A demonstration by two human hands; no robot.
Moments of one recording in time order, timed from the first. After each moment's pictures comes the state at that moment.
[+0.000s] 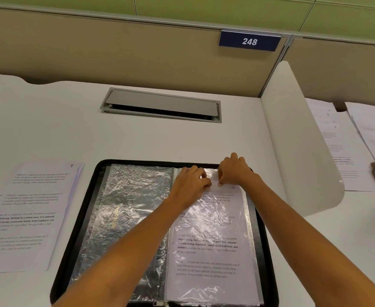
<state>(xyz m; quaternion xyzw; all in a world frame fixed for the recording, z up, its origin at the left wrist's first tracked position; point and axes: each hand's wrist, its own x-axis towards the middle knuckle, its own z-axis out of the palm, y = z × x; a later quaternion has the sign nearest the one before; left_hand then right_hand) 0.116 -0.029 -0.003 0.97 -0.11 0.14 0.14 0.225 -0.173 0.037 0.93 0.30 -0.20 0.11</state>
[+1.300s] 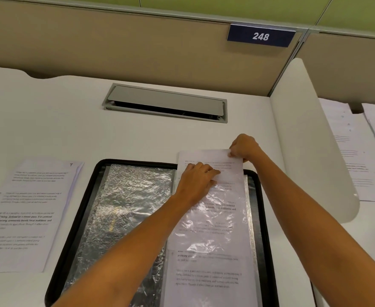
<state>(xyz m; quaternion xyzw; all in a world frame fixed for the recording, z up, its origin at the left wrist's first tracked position) 0.150 -0.035 -0.021 0.97 -0.07 0.15 0.18 0.298 -0.160 0.065 0.95 0.07 -0.25 -0.18</state>
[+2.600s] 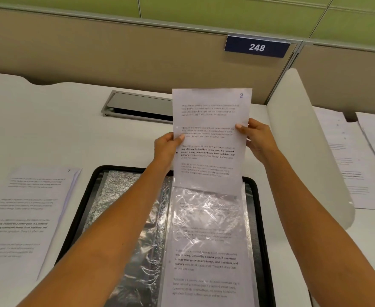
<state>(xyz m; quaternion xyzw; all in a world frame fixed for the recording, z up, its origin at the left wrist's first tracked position) 0.198 0.039 0.054 0.57 0.29 0.10 0.76 0.314 -0.184 0.093 0.71 0.03 -0.18 -0.68</state>
